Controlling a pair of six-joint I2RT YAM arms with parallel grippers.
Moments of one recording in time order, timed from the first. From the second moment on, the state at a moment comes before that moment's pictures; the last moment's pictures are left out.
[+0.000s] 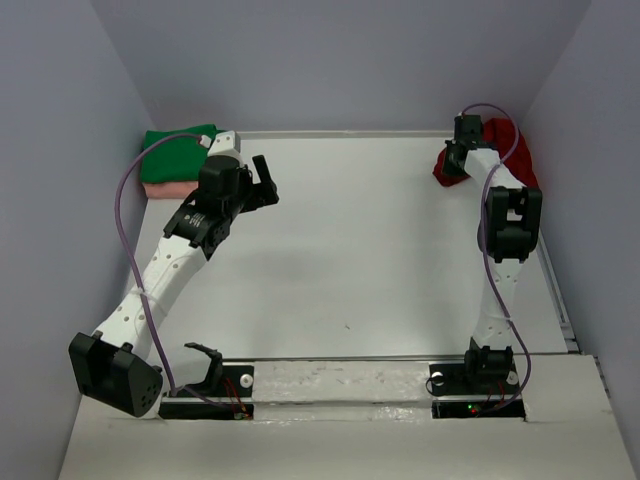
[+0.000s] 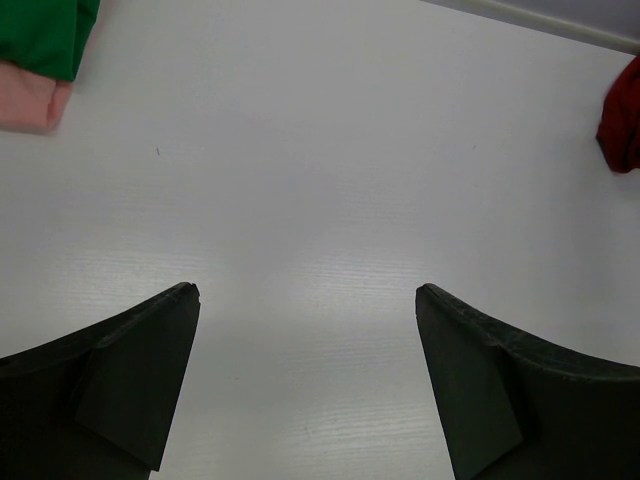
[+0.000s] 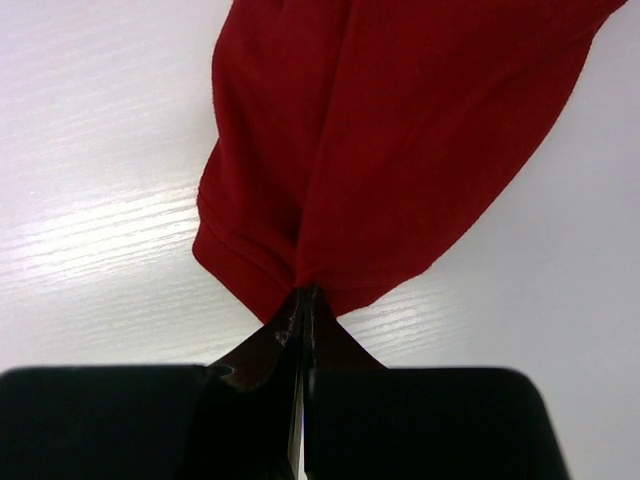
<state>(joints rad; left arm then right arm) -0.38 1.19 1.14 -0.42 -0.18 -0.44 -0.03 2.33 1.97 -0.50 0.18 0.14</state>
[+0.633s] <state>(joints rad) -0.39 1.20 1.14 -0.41 -0.19 -0.44 0.00 1.83 2.18 -0.54 0.14 0.04</state>
